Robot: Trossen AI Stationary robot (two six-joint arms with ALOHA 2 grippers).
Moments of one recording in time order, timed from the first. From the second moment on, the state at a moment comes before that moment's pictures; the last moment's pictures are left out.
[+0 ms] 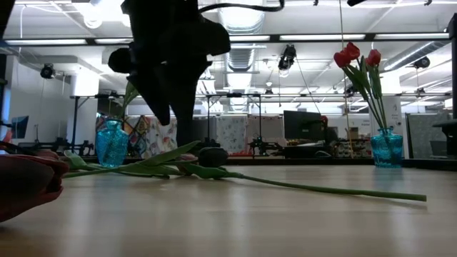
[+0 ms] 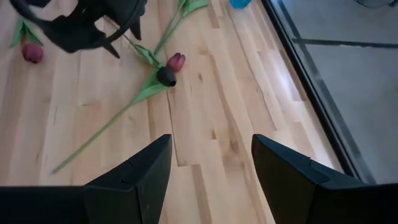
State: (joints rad) left arm -0.34 1.97 1.55 -1.07 -0.37 -1.05; right arm 0.43 1.04 1.23 -1.05 0.54 0.33
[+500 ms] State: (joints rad) left arm -0.39 2.04 1.61 -1.12 -0.26 -0.98; right arm 0.43 1.04 1.23 -1.04 0.54 0.36
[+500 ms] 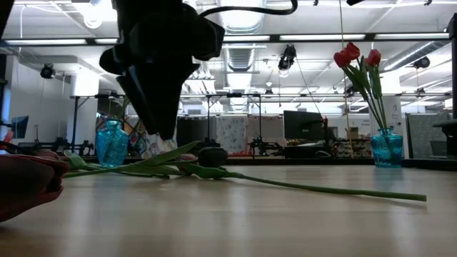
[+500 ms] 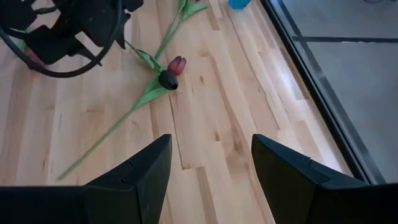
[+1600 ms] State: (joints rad) left arm -0.31 1.93 1.30 -0.85 -0.57 -0.77; right arm 0.43 1.09 1.22 -1.04 0.61 0.40
